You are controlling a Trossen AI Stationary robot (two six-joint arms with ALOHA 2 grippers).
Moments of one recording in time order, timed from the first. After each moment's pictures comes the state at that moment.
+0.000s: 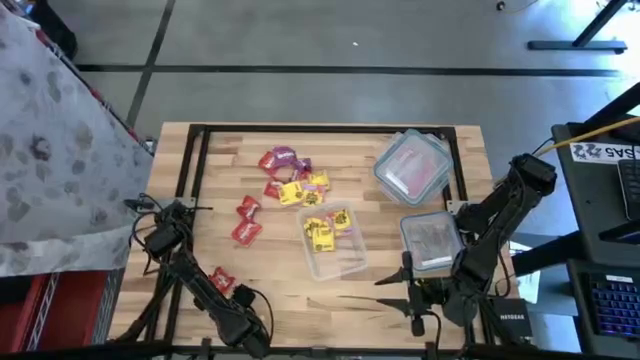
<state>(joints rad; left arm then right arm) -0.82 2.17 1.66 -1.43 0.23 -1.69 0.98 1.39 0.82 0.03 0.84 0.16</state>
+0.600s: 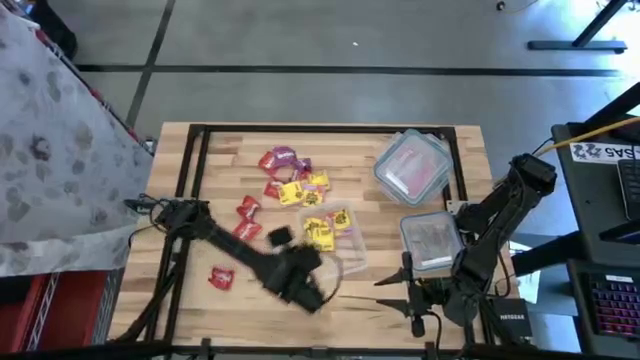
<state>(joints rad) -0.46 2.16 2.02 -1.43 -0.65 -0.79 0.98 1.39 0.82 0.05 0.84 0.16</state>
